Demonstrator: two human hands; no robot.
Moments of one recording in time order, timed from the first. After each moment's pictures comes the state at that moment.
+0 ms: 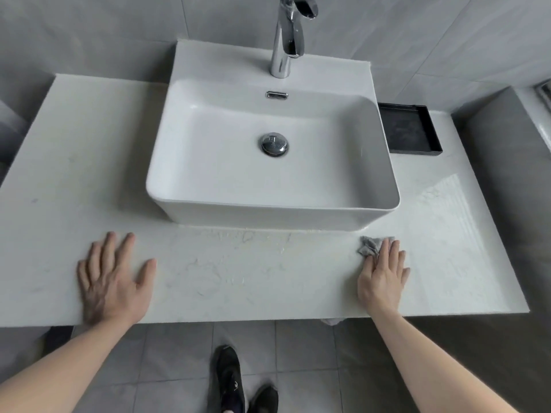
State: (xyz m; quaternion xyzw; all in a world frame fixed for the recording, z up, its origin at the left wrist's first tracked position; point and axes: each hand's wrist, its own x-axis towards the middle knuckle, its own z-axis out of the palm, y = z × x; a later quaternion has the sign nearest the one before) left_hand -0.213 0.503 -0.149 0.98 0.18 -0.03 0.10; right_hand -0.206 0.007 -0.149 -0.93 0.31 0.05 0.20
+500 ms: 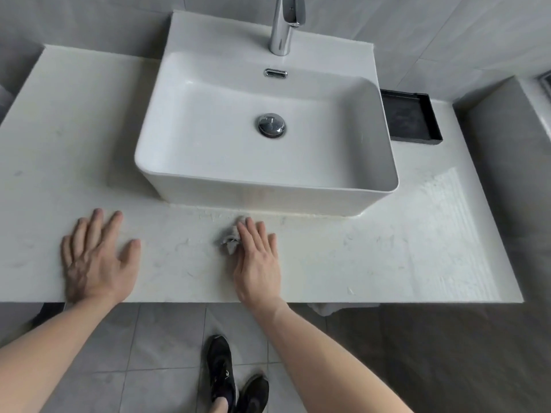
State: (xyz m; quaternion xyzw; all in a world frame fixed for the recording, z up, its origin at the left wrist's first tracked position) left_hand -0.215 0.506 -0.156 0.98 0.18 0.00 0.09; right_hand -0.217 0.220 -0.149 -0.95 -0.03 0.05 0.31
